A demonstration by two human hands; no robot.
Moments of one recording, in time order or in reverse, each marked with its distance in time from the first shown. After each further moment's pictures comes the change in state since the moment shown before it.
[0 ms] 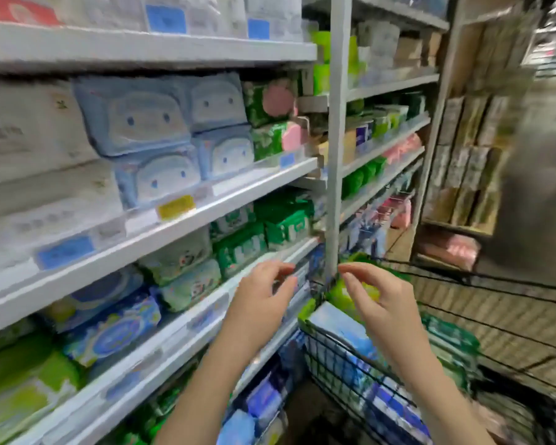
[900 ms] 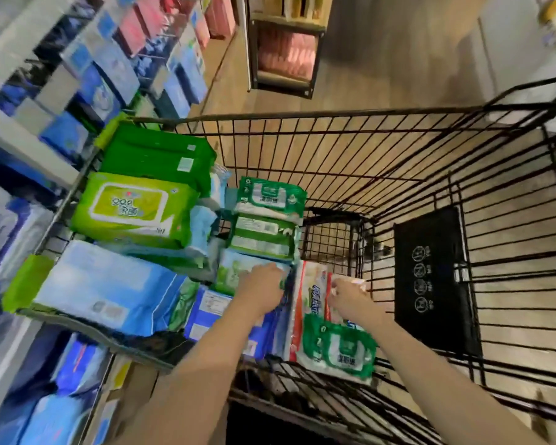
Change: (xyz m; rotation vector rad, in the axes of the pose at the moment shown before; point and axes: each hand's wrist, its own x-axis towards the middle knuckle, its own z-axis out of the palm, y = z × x) left_hand 0.032 -0.056 0.534 0.459 -1.242 0.040; right_hand -0.155 0.432 -0.177 -0.448 -0.676 1.396
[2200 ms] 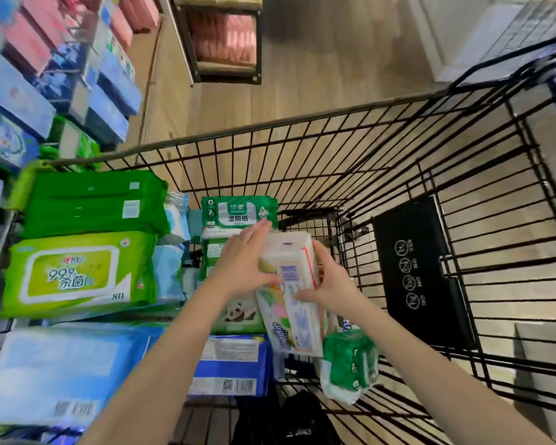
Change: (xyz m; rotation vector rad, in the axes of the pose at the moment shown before) left_hand 0.061 -0.006 -0.080 -0.118 0.095 0.316; right_hand 0.011 -0.030 -0.034 0.532 0.198 -0.226
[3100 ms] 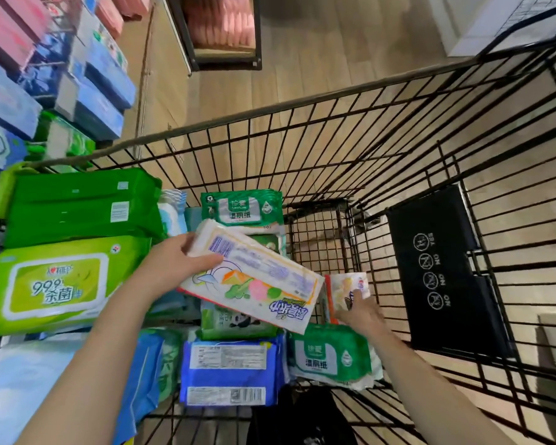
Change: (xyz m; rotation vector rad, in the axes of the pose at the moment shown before) left_hand -0.030 -0.058 -0.064 -0.375 0.028 -0.487; right_hand 0.029 0.128 0.033 -0.406 -0.016 0.654
